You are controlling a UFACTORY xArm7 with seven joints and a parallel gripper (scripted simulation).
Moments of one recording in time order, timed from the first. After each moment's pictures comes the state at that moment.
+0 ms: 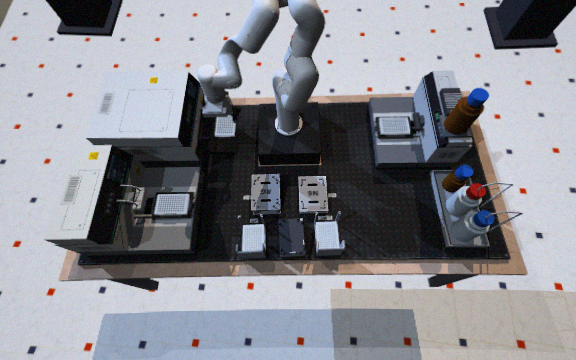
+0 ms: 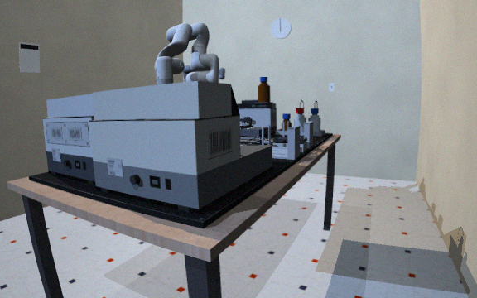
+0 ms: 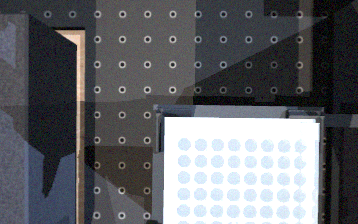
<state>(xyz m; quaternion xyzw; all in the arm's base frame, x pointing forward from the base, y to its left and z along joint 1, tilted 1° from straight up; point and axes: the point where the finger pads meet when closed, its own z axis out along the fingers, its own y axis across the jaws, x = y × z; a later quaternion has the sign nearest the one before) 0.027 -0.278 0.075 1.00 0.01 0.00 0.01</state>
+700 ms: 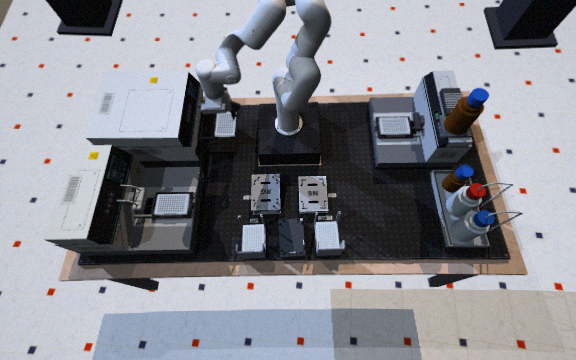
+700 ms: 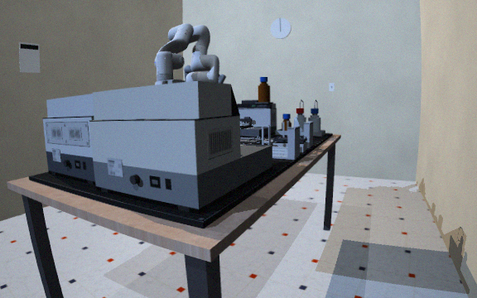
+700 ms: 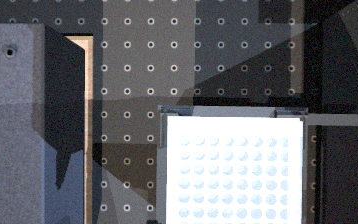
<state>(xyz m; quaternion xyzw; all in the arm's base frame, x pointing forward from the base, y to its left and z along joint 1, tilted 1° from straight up) 0.027 -0.277 0.098 1.00 0.01 0.00 0.01</state>
